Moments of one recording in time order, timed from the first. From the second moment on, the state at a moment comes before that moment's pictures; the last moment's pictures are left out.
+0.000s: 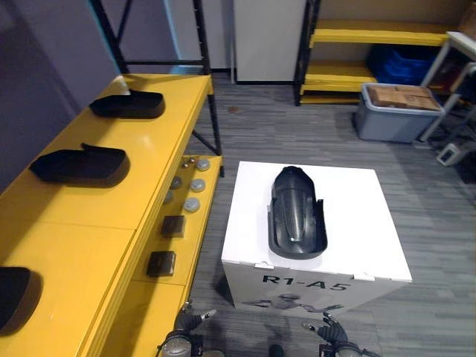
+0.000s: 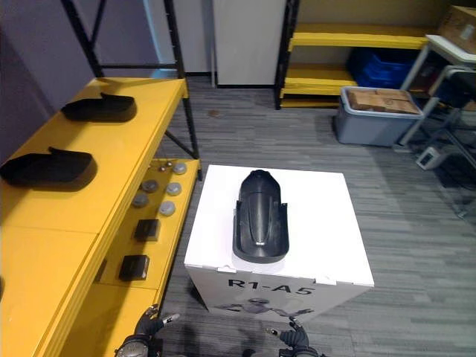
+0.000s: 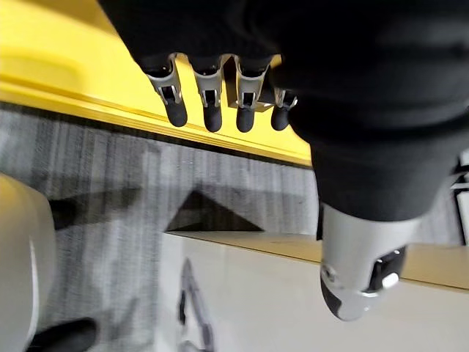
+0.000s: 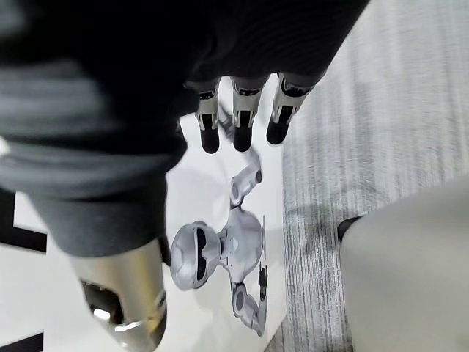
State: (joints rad) left arm 0.04 0.04 0.05 0.93 0.08 -0.06 0.15; right arm 0.07 -0.07 -0.13 0.96 0.05 -0.08 -0.10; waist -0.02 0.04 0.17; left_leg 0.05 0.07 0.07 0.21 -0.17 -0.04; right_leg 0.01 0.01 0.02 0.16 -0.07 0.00
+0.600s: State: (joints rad) left arm 0.19 0.04 0.14 0.82 0.08 -0.06 0.12; right arm 0.27 -0.28 -0.53 0.11 0.10 -0.08 -0.16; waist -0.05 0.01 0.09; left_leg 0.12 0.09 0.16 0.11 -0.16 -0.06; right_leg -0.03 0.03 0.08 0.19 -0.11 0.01
